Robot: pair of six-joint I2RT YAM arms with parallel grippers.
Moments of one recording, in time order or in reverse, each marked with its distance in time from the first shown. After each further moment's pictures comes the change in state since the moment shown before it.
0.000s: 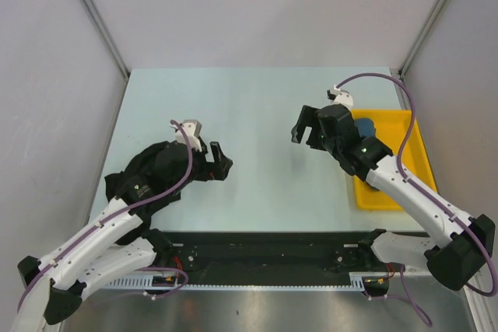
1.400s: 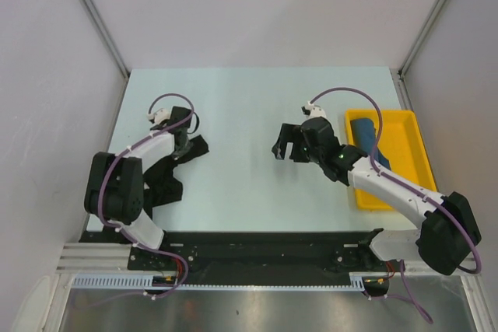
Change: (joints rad) left arm 0.550 0.836 0.189 0.012 -0.253 -0.292; right arm 0.055 0.114 -0.170 0.251 -0.195 -0.015
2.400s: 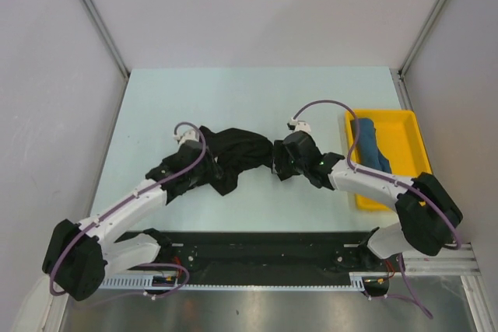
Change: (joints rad) left arm -0.359 -0.556 -0.298 0.078 0.305 0.023; right arm 0.095 0.136 -0.080 0.085 0.069 0.030
